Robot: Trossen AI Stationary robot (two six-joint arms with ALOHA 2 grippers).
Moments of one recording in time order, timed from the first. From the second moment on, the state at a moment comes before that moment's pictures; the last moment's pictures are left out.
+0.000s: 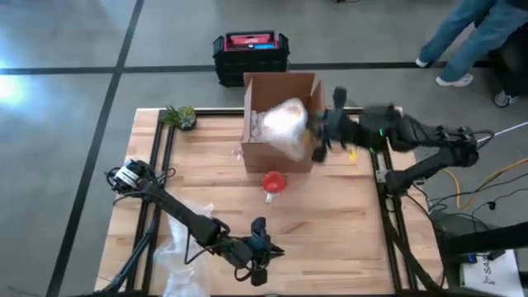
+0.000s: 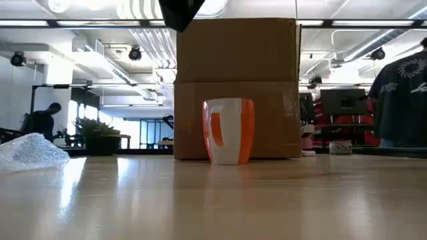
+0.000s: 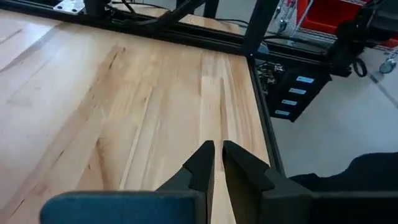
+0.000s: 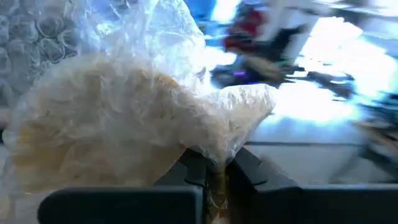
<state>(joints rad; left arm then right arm) -0.59 1.86 1.28 0.13 -0.46 -0.48 -0.05 1.34 1.53 -0.35 0.45 -0.29</state>
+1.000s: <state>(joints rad) -0.59 1.86 1.28 0.09 -0.47 -0.48 -0.43 1.76 1.53 -0.78 0.23 0.03</state>
